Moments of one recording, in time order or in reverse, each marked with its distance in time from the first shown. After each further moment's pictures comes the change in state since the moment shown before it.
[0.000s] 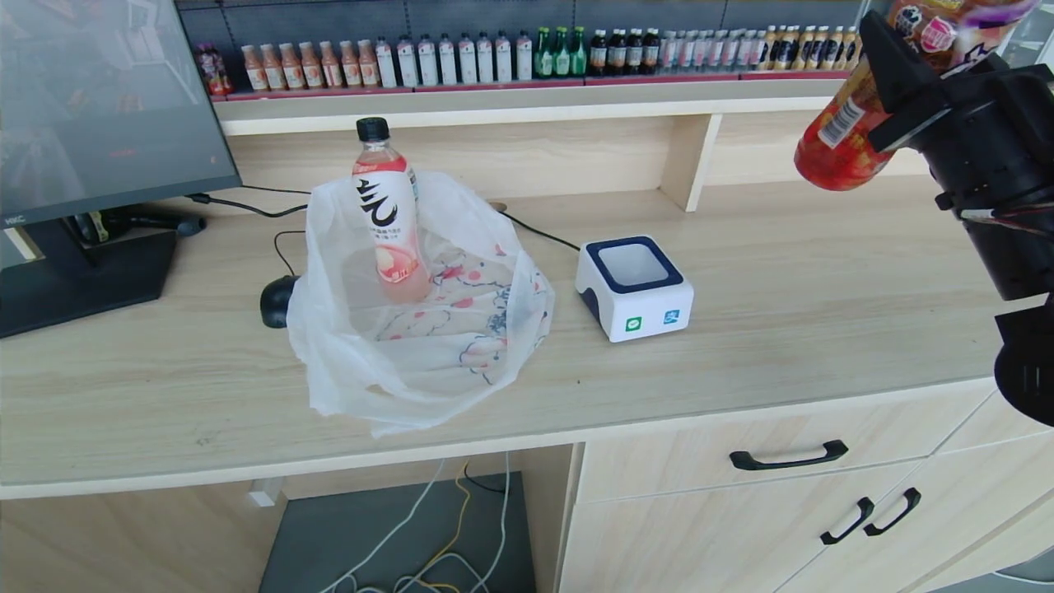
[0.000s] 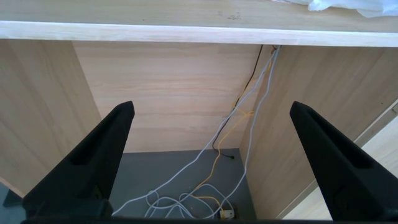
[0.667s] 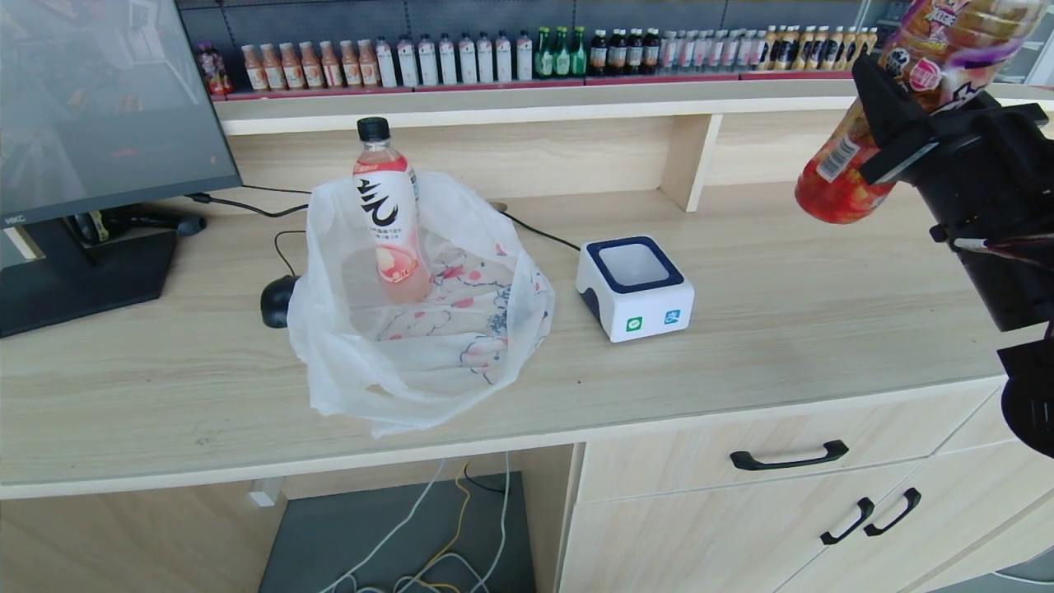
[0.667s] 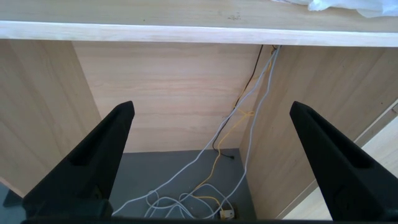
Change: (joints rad) left arm 0.000 0.000 0.000 0.000 0.000 0.000; right arm 0.021 -0.023 0.103 -0.001 -0.091 -0.031
